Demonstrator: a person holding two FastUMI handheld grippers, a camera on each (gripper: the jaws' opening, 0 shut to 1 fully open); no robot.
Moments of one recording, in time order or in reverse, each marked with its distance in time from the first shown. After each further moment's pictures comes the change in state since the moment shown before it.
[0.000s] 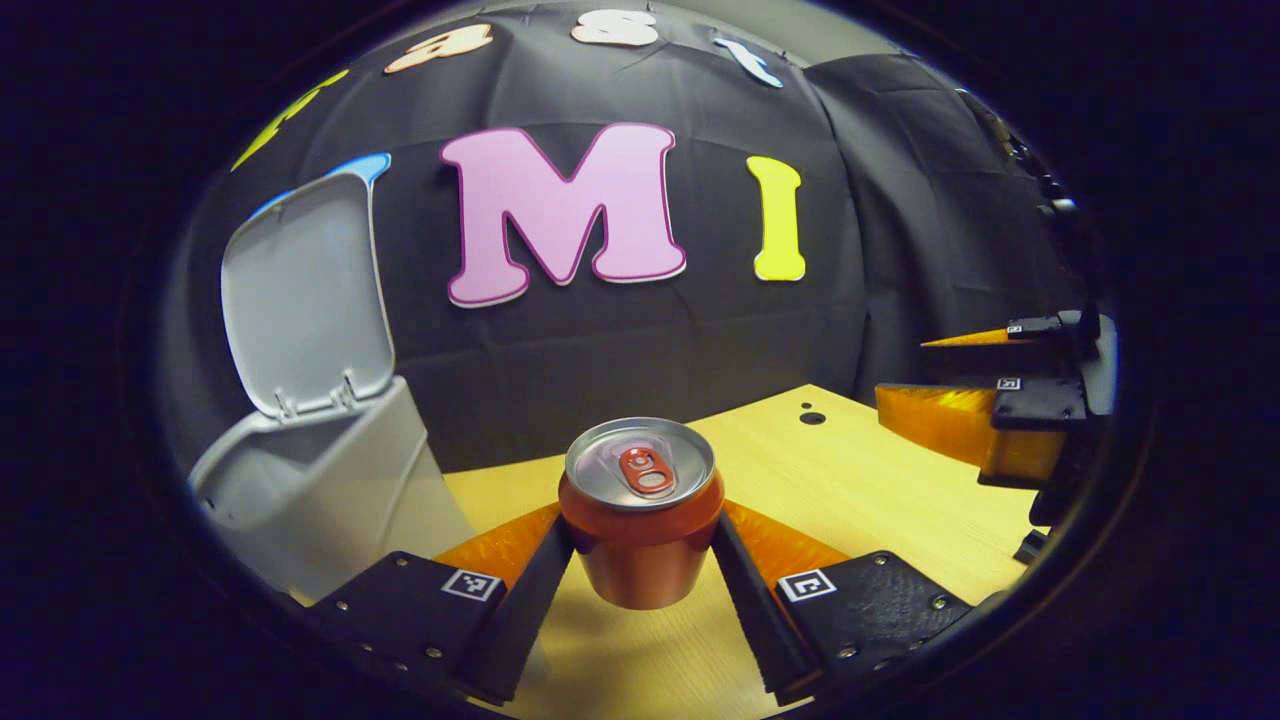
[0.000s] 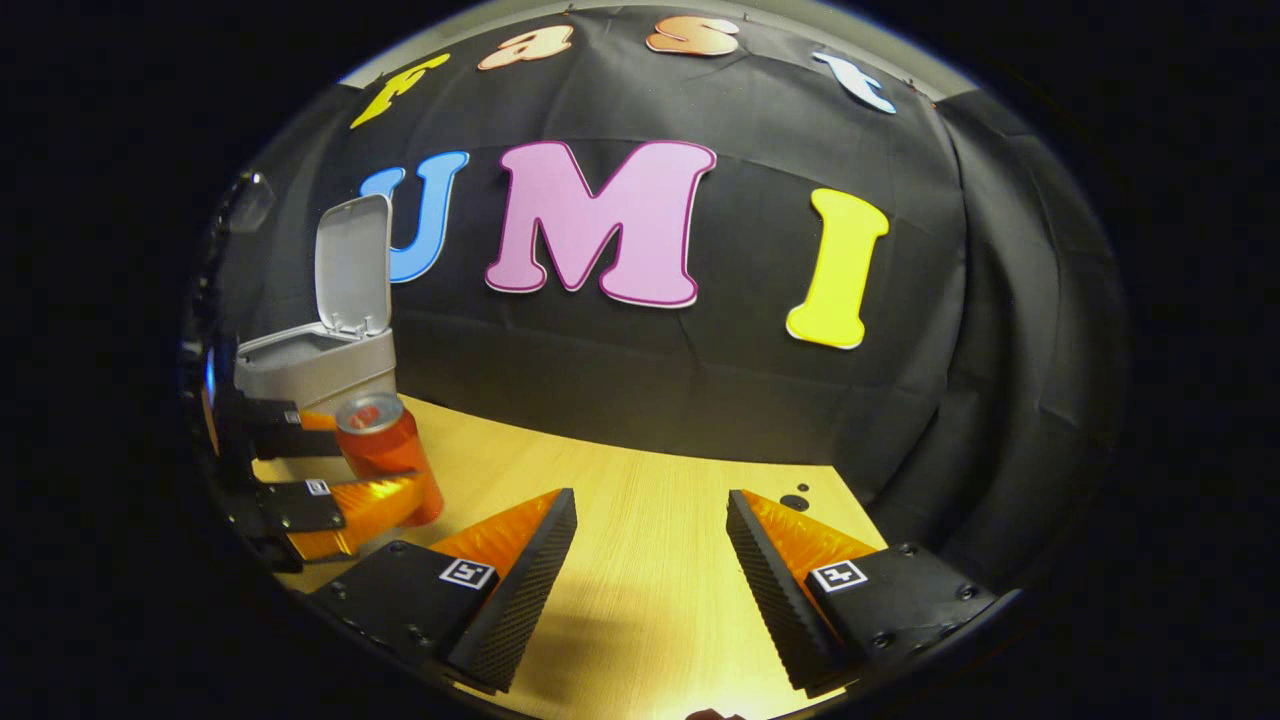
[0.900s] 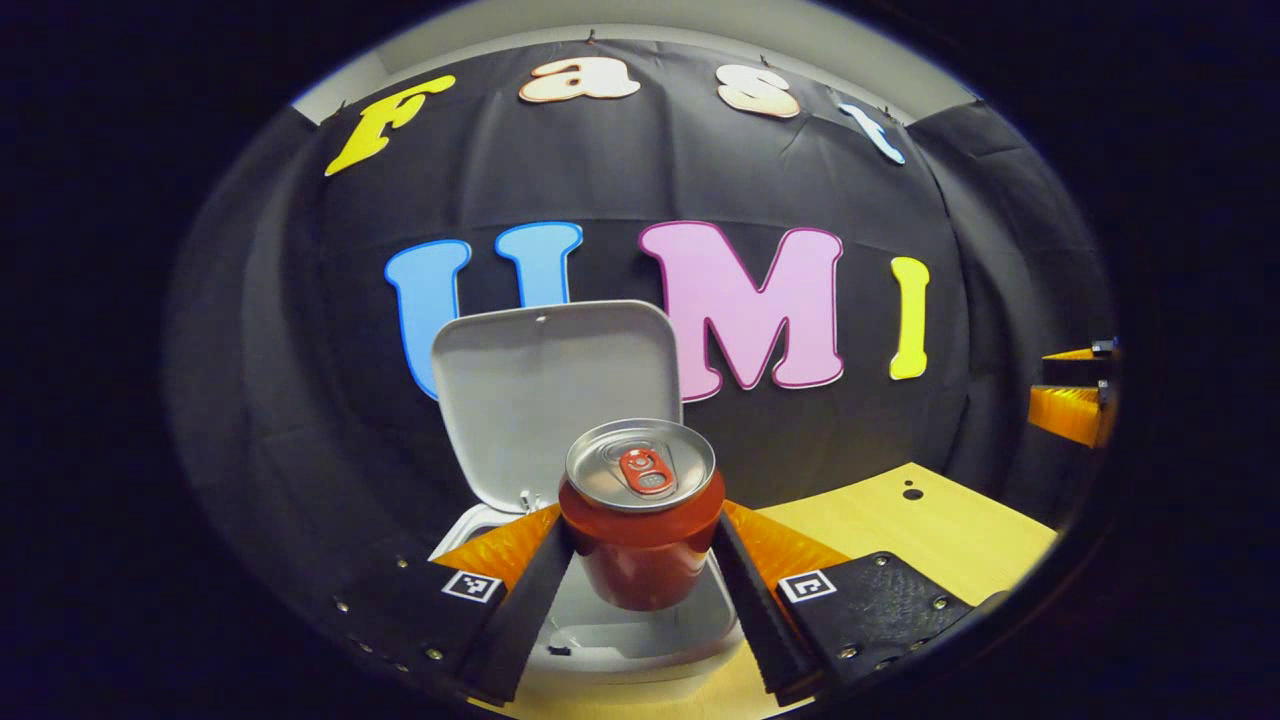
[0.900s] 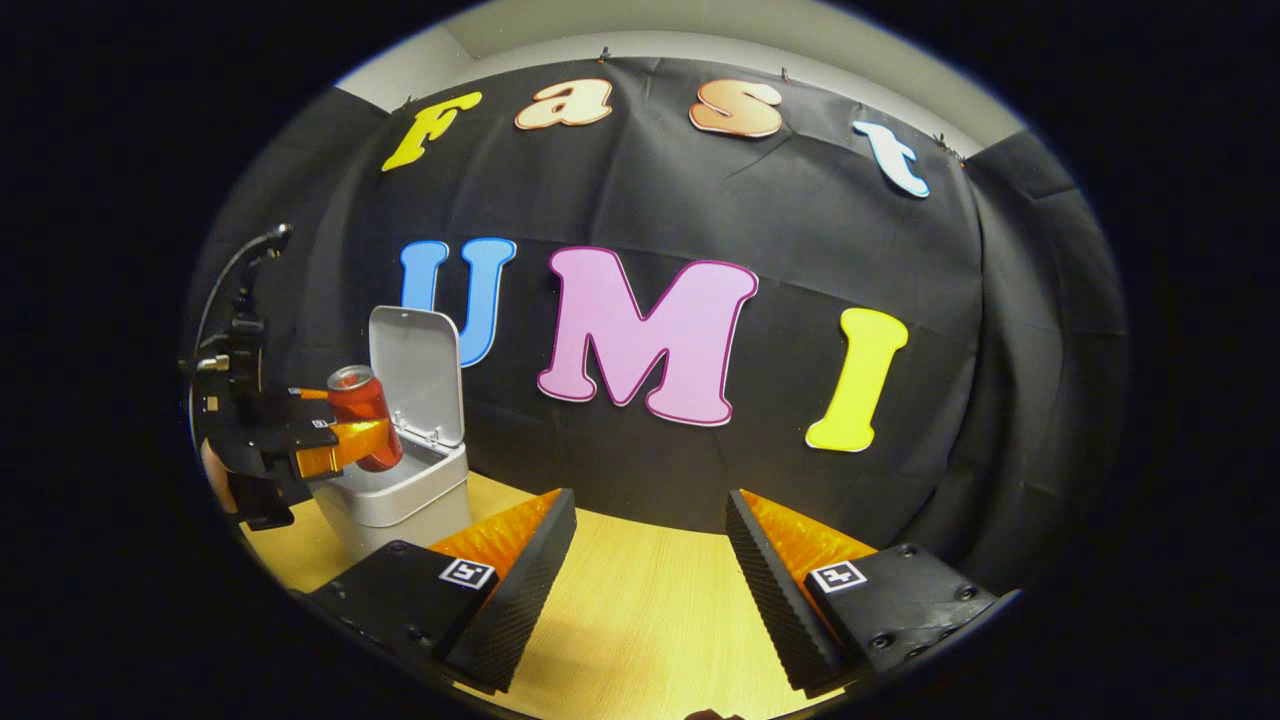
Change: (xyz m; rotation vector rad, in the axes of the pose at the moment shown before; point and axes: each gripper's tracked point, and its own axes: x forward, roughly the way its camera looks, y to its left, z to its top) left arm -0.083 0.200 0.052 -0.124 -0.111 0.298; right arm -0.066 0.047 0.128 -0.027 -0.173 0.045
